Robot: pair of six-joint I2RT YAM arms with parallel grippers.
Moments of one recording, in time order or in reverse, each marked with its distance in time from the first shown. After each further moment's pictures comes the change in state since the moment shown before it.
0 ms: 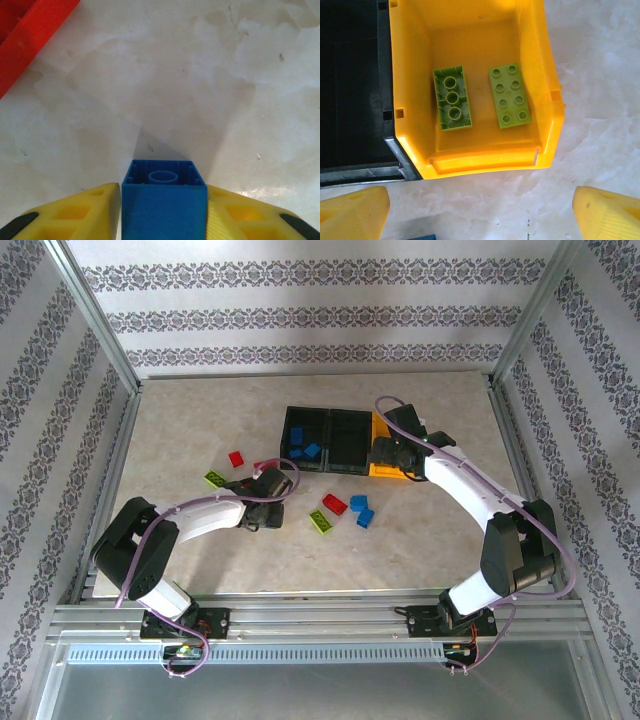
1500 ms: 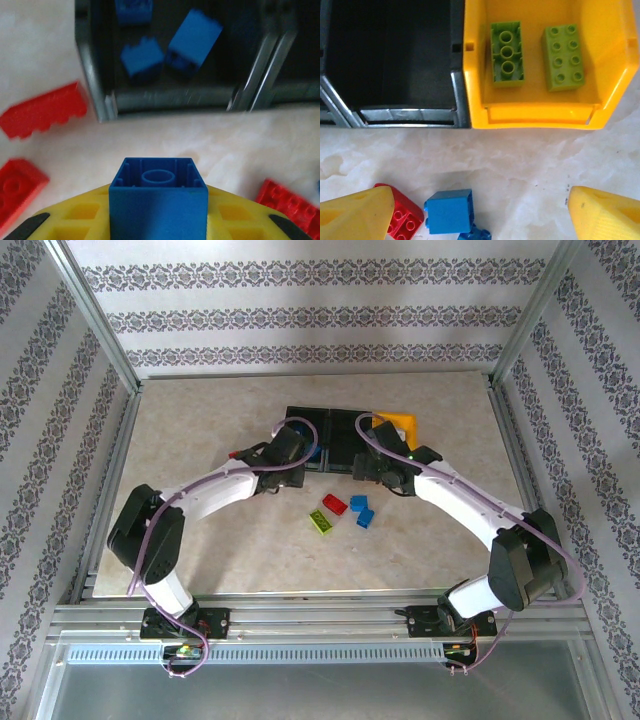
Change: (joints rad) left arm 0.015 0.129 0.380 0.010 -0.028 0.082; right arm 0.177 -0.067 -0.071 0.000 0.007 0.055
